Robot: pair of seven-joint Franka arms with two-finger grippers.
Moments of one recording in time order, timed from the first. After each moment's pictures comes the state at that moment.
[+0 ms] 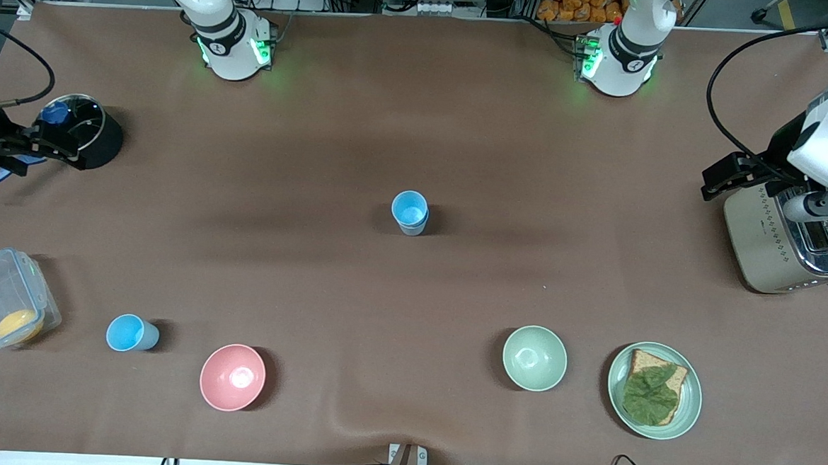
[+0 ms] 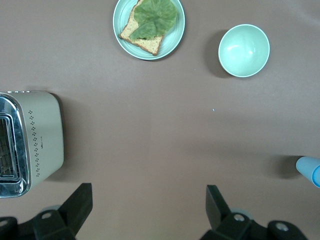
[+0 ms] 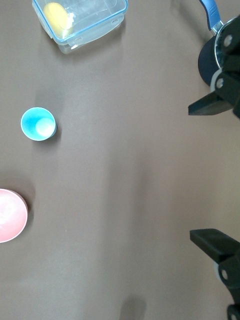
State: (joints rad) left arm 0.02 0.07 -0.17 -1.48 0.02 1.55 -0.25; right arm -0.10 0.04 0.02 -1.61 0.05 1.61 -0.21
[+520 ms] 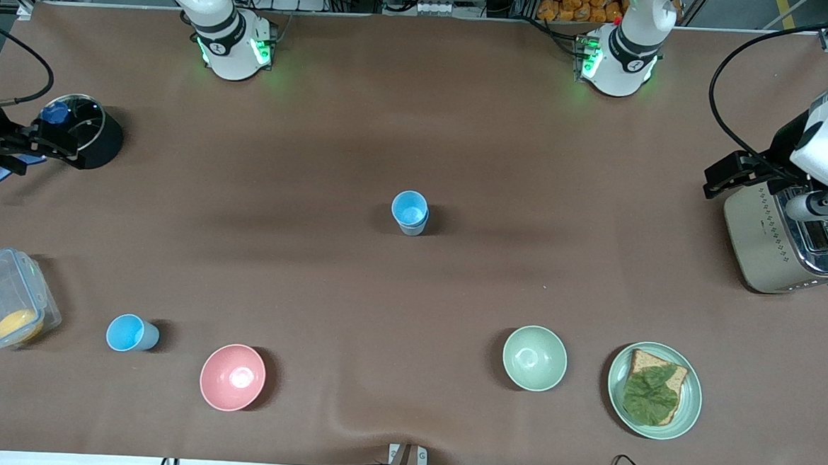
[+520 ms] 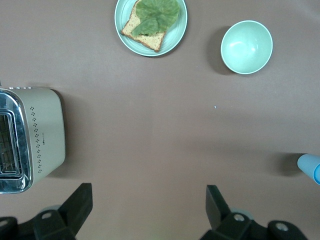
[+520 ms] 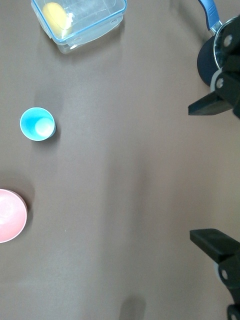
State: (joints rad) left arm 0.02 0.07 -0.17 -1.47 0.02 1.53 -0.25; right arm -0.10 0.04 0.02 -1.61 0.05 1.60 -0.20
